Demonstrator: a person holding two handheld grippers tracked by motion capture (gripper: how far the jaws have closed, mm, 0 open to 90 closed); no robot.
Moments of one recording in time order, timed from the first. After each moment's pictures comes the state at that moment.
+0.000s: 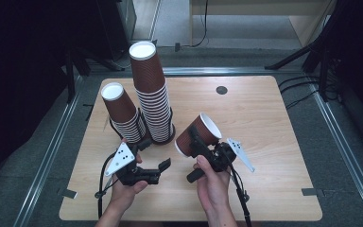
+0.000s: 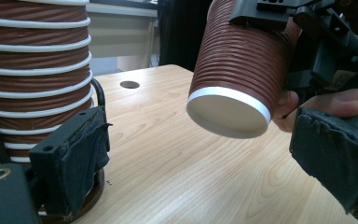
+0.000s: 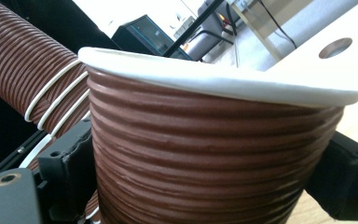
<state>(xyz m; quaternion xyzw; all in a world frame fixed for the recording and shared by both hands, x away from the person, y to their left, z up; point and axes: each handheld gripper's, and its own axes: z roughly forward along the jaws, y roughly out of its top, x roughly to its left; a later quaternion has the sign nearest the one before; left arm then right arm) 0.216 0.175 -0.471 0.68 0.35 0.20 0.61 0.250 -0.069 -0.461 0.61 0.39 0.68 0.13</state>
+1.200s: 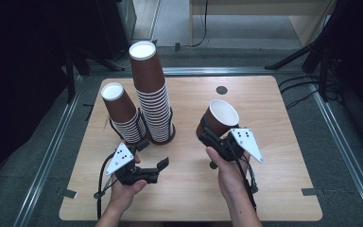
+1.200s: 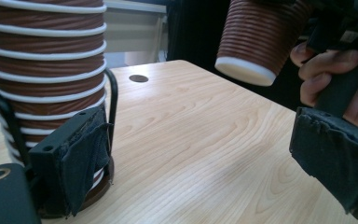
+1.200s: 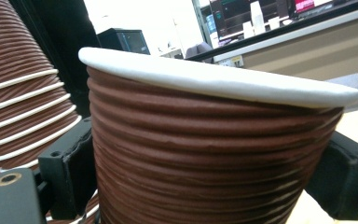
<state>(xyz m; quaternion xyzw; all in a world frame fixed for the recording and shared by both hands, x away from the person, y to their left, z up) 0.218 0.181 -0.479 0.68 0.37 0.20 0.60 0.271 -0.097 -0.438 0.52 0.48 0.63 0.33</state>
